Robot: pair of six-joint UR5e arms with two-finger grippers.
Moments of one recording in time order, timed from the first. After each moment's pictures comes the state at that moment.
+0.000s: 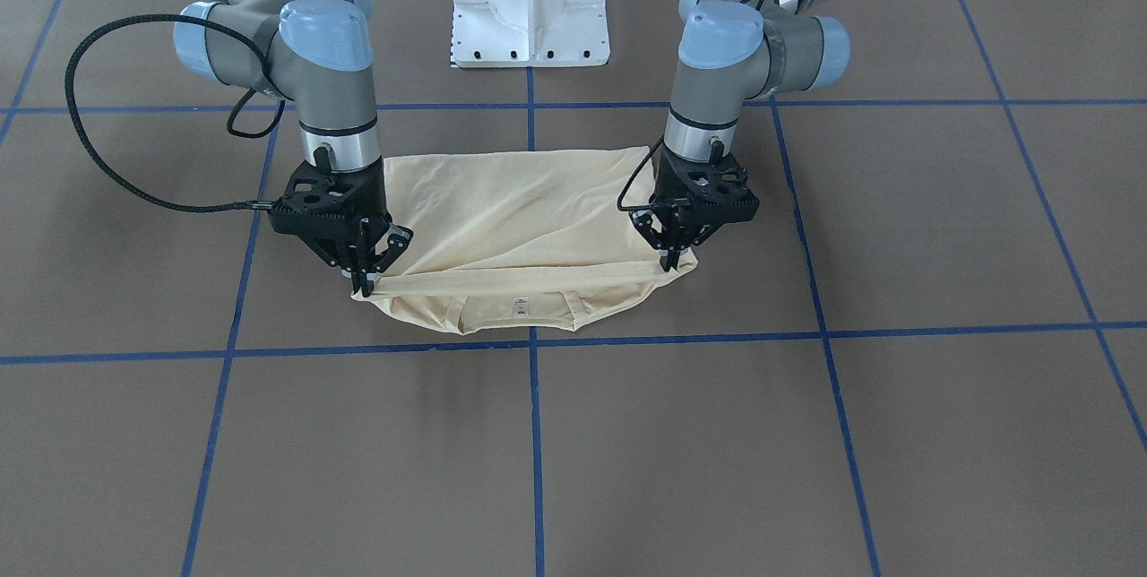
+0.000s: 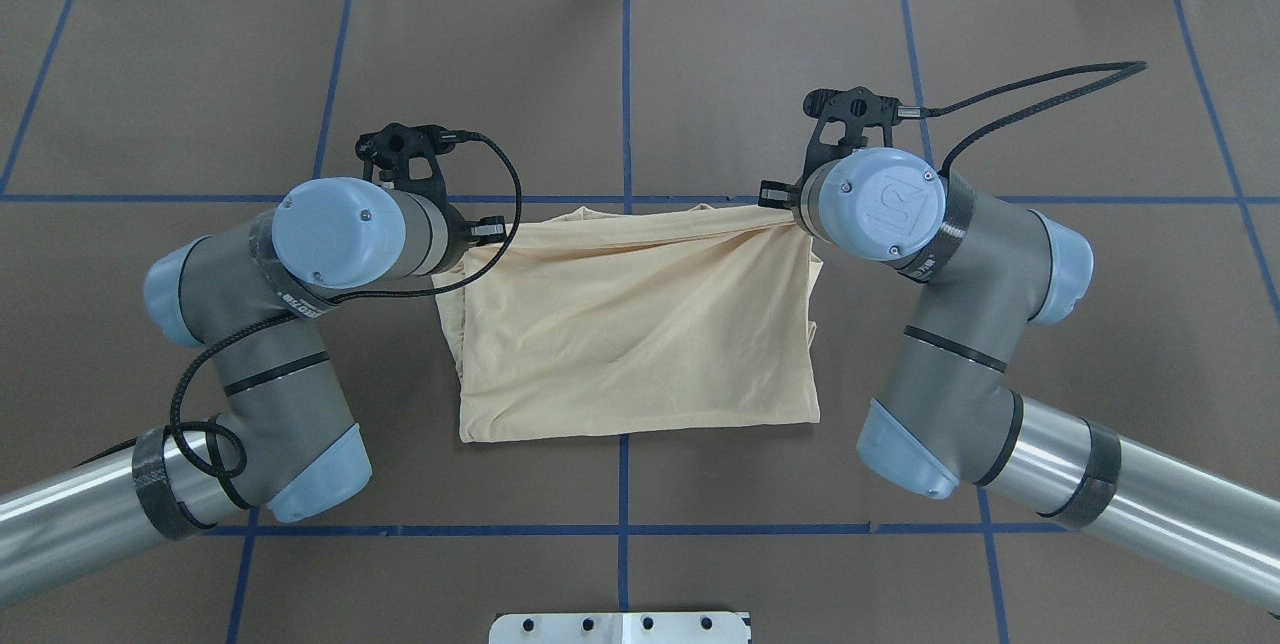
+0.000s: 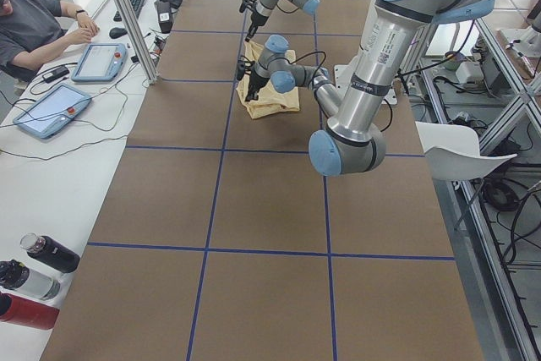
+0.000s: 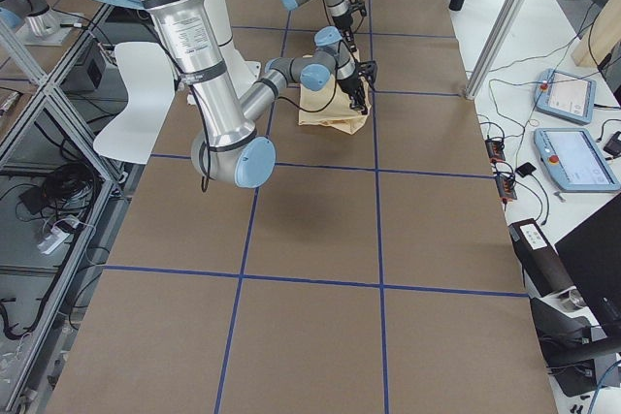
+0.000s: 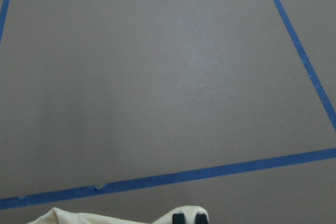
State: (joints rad) left arm -0.55 -2.08 -1.68 -1.92 -1.58 -1.31; right arm 0.58 -1.08 1.72 -1.41 1.48 1.31
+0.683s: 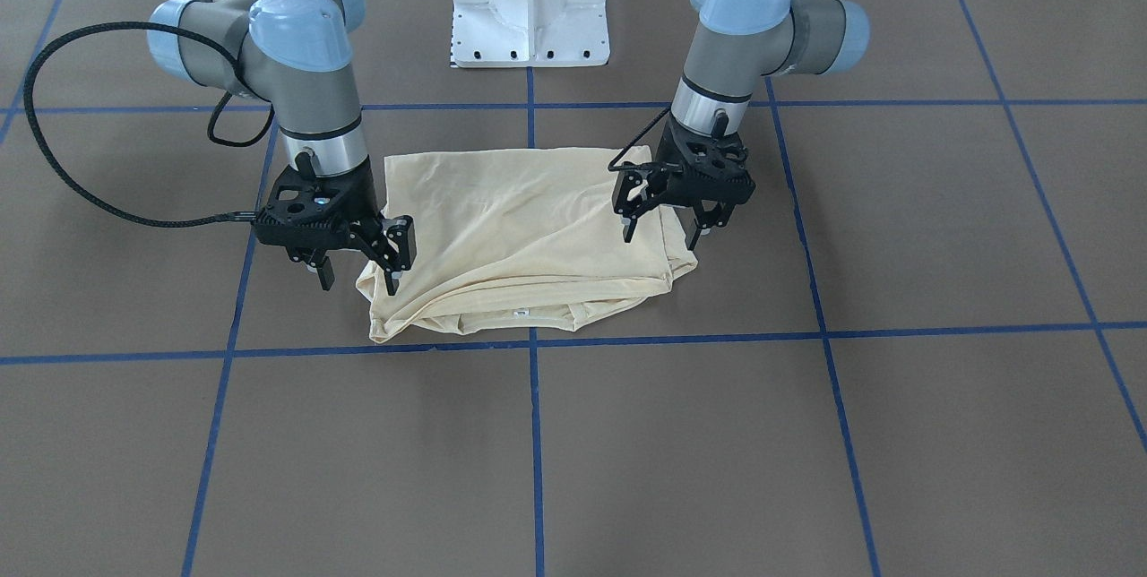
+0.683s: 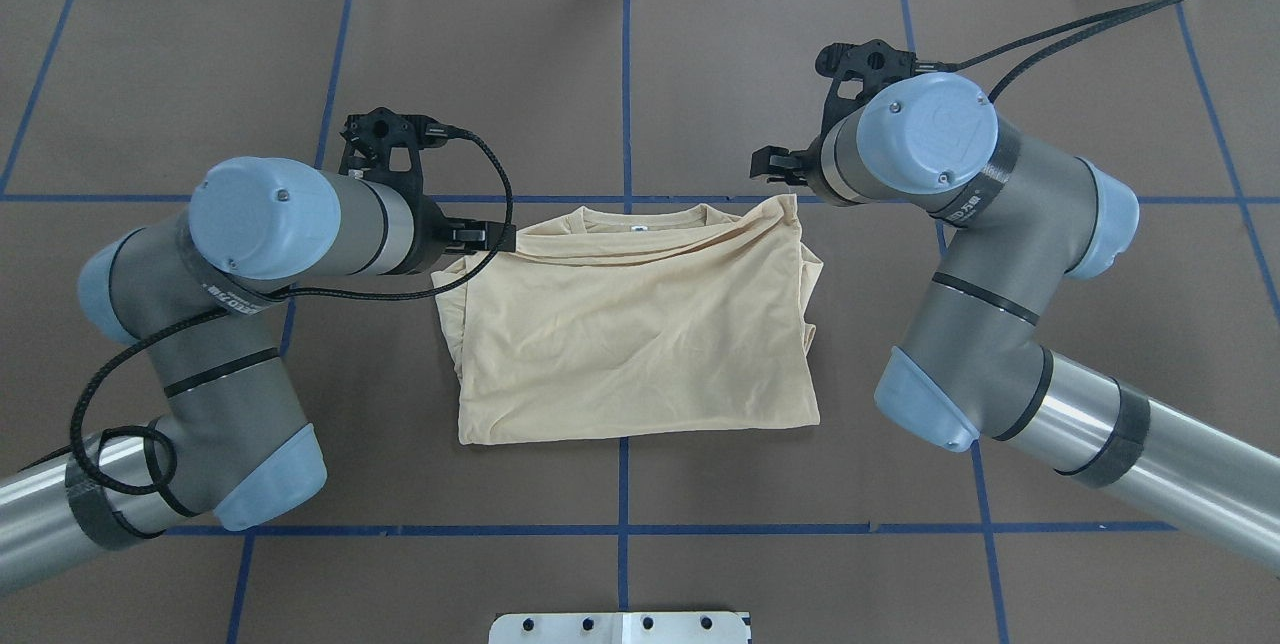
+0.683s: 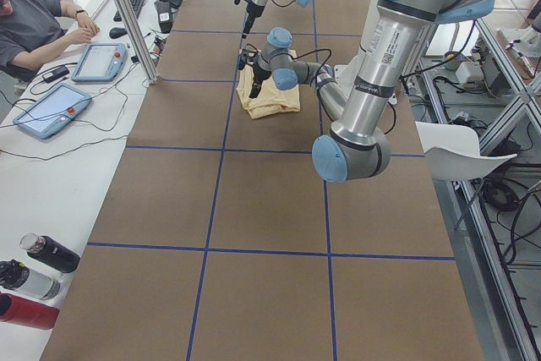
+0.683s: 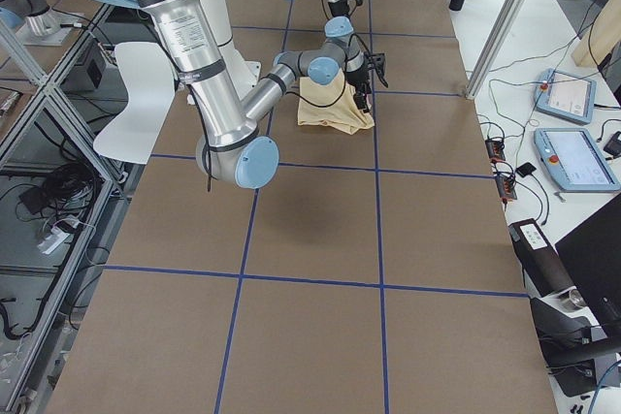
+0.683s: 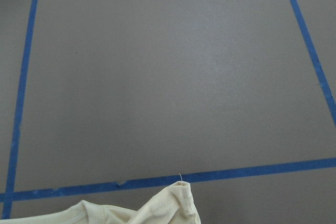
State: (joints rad) left arm -0.57 -1.99 -1.82 -1.96 -1.70 -1.14; right arm 0.67 -1.08 1.77 -1.41 1.66 1.22
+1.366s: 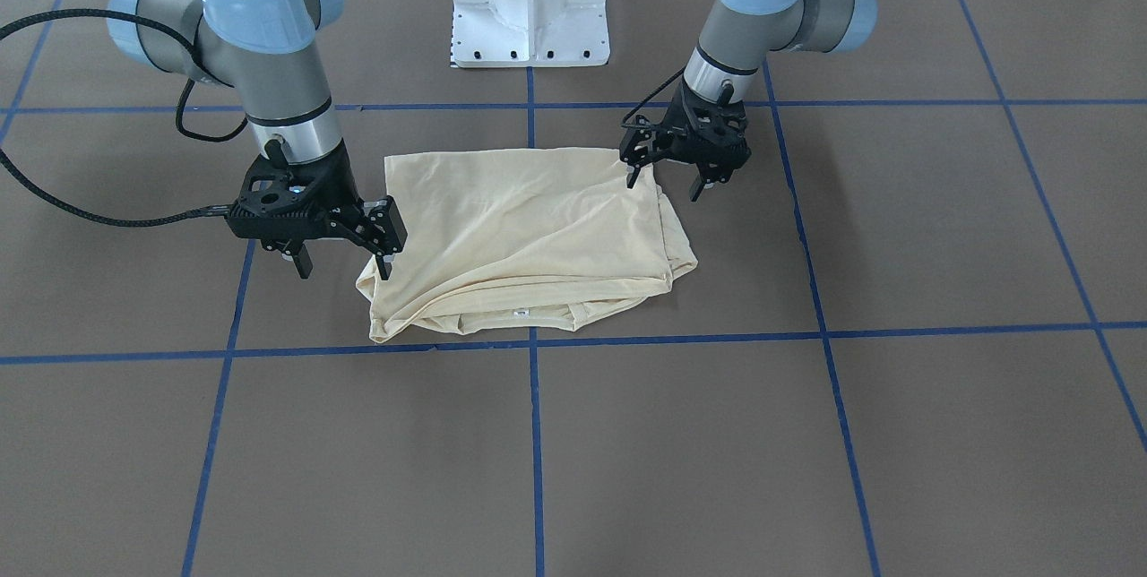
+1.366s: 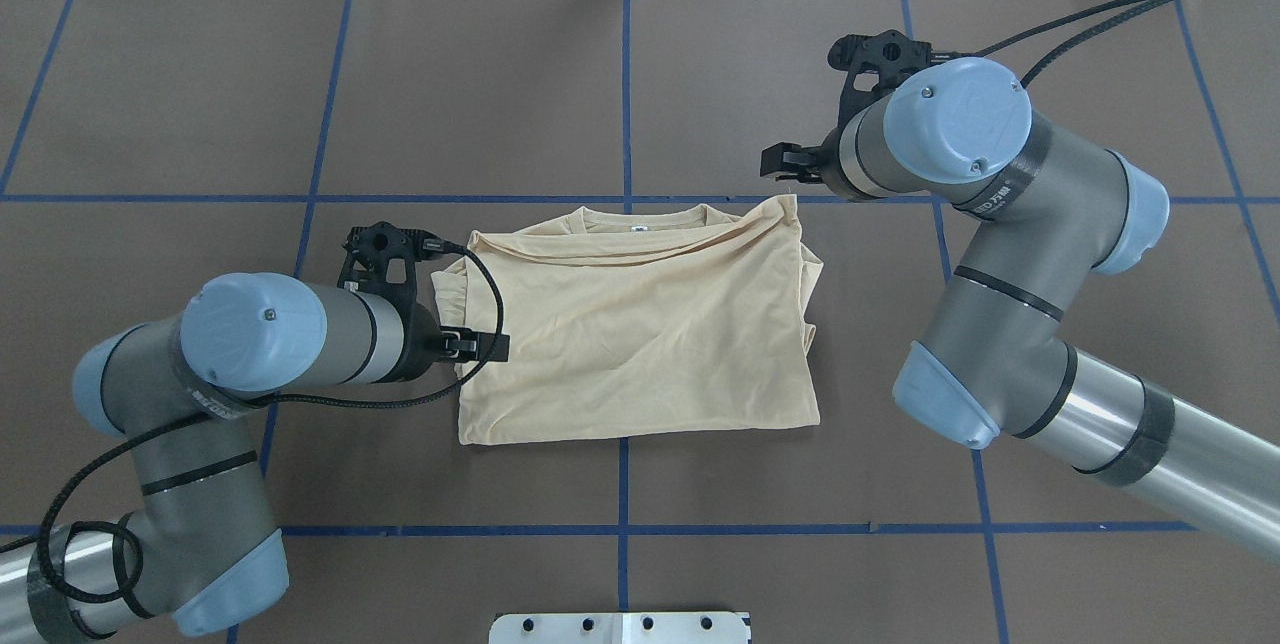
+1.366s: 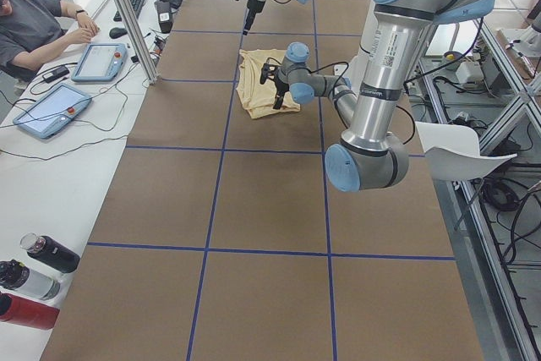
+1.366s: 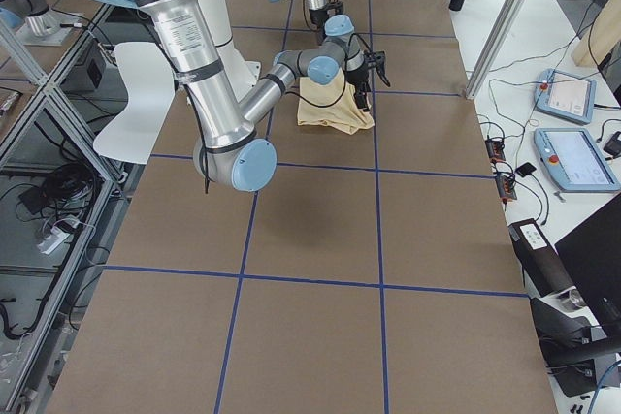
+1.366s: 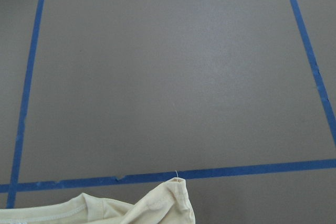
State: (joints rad) left arm -0.42 -1.89 -1.84 -2.05 -1.70 -1.22; right arm 0.68 -1.09 1.79 -1.41 1.68 1.20
